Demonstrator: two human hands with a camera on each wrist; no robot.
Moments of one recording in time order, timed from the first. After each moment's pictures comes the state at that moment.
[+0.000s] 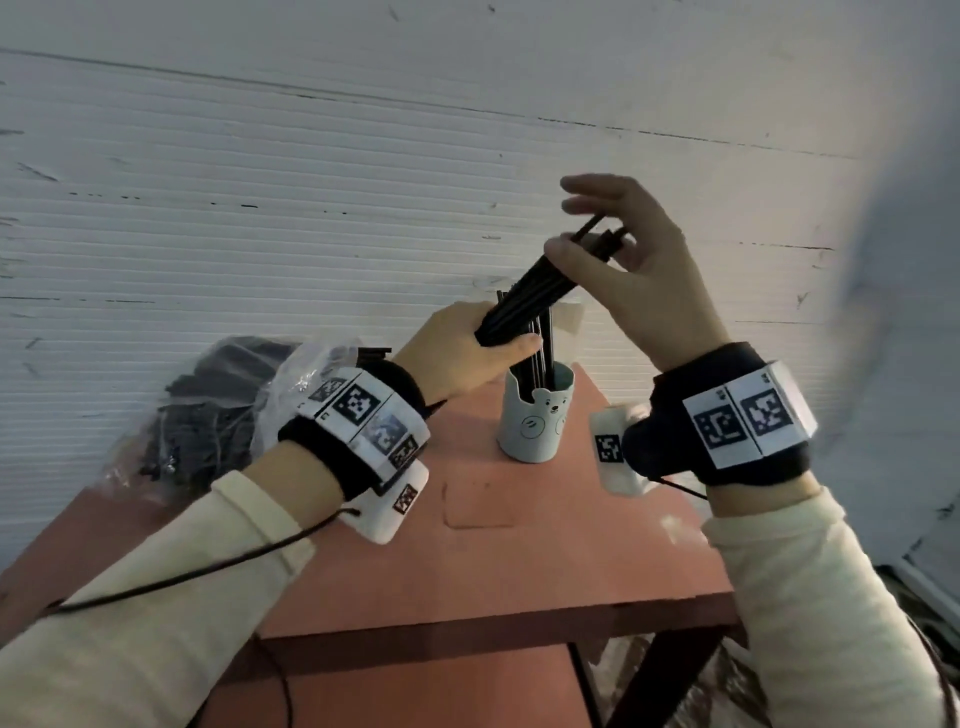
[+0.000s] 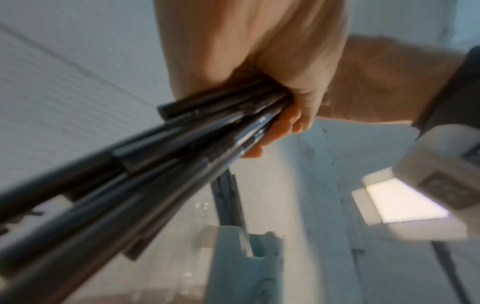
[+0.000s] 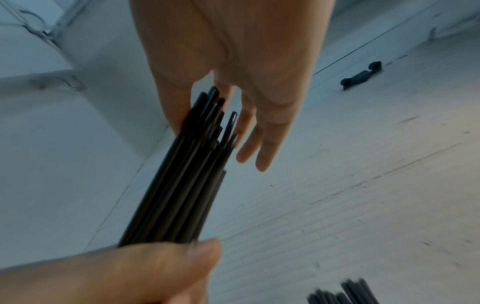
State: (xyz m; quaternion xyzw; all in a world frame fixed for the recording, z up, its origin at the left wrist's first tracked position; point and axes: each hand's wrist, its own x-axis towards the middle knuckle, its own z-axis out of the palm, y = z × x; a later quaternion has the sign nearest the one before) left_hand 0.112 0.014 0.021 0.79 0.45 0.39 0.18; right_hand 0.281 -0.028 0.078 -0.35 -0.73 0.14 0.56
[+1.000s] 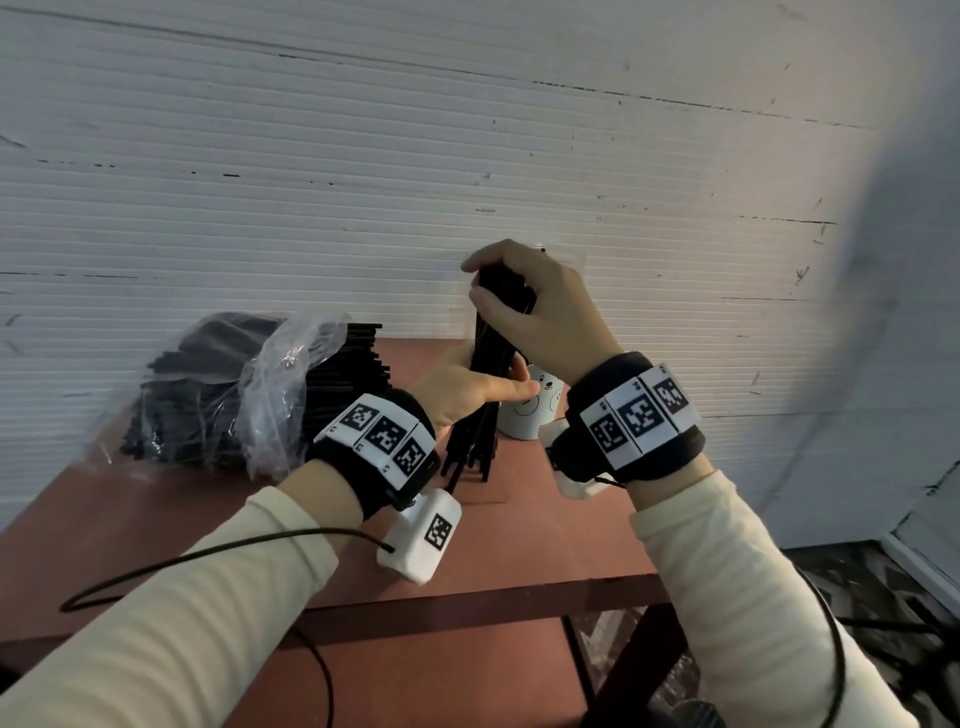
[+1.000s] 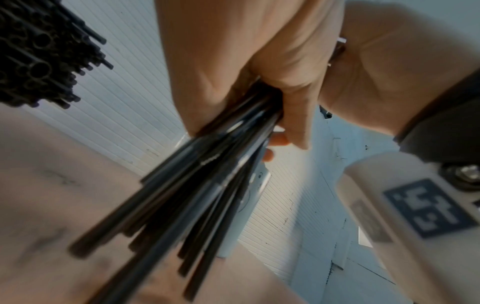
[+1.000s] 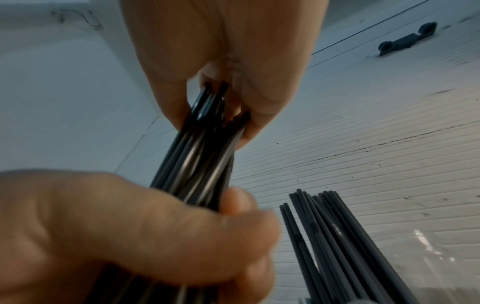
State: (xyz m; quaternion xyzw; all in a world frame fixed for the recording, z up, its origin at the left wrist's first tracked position) left_hand 0.128 0.023 -0.042 0.66 0.38 0.41 0.51; right_hand 0.246 0.003 0.028 -0.37 -0.80 0.06 0.47
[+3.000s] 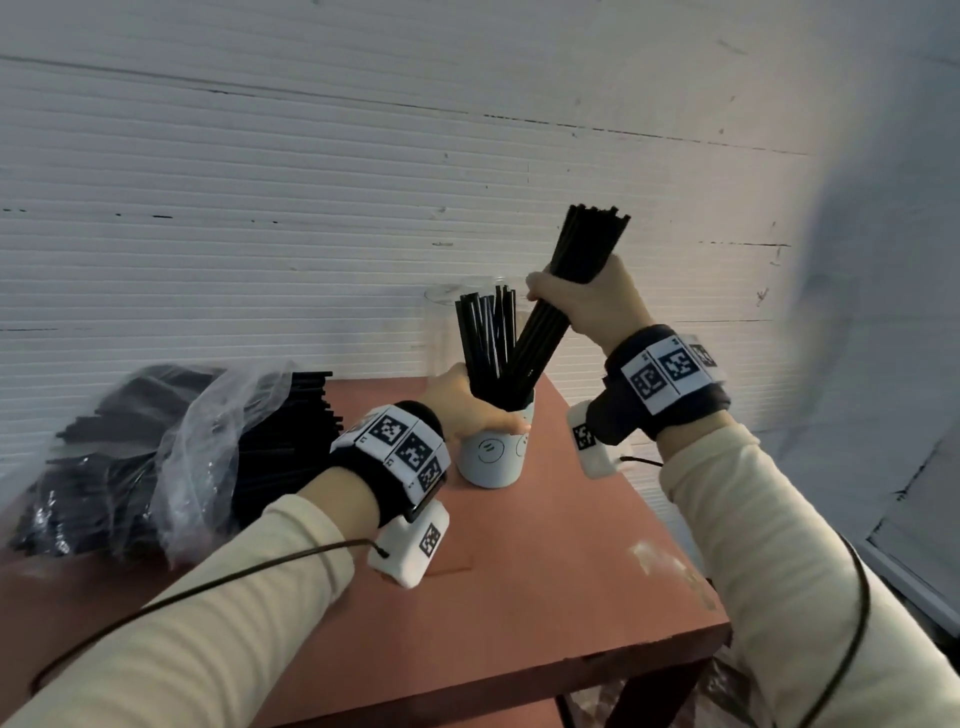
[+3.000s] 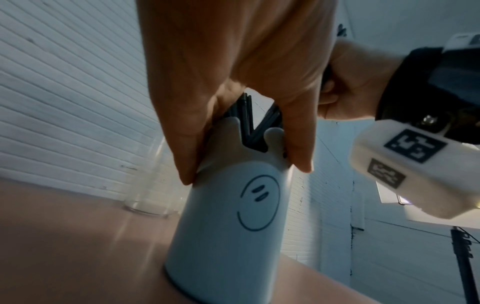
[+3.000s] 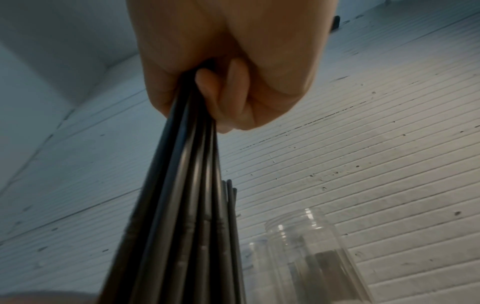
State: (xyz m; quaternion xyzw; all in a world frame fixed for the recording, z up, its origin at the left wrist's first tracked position) left_hand 0.165 0.089 -0.038 0.71 0.49 0.29 0.41; right_hand 0.328 0.072 0.058 -0.53 -0.66 0.16 0.51
